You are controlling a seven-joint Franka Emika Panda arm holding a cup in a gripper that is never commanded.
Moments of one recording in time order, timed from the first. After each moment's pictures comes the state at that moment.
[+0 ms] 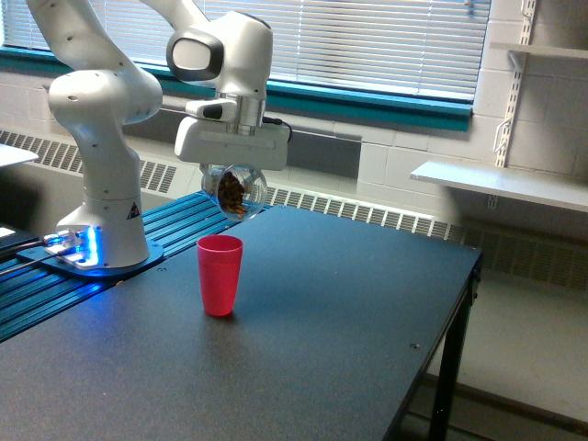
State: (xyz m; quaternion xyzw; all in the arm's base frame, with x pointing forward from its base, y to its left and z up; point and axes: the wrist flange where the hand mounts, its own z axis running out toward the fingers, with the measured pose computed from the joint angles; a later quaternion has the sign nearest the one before) arm 0.304 -0.013 0.322 0.75 -0.65 0.05 0.06
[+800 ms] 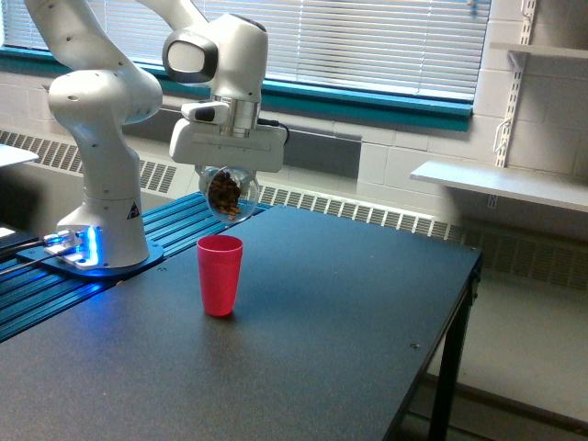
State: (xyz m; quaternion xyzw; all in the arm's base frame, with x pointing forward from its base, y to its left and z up) arm 0.295 -0.015 0.319 0.72 -0.69 0.02 0.05
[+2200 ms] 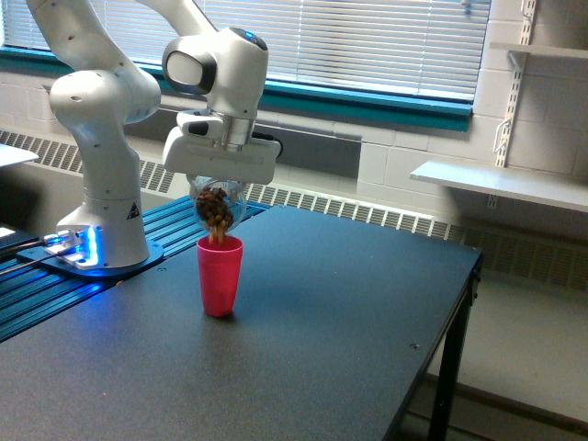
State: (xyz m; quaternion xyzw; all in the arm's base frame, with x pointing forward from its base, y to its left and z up) arm 0.284 -0.018 0.296 0.71 -0.70 -0.05 0.08
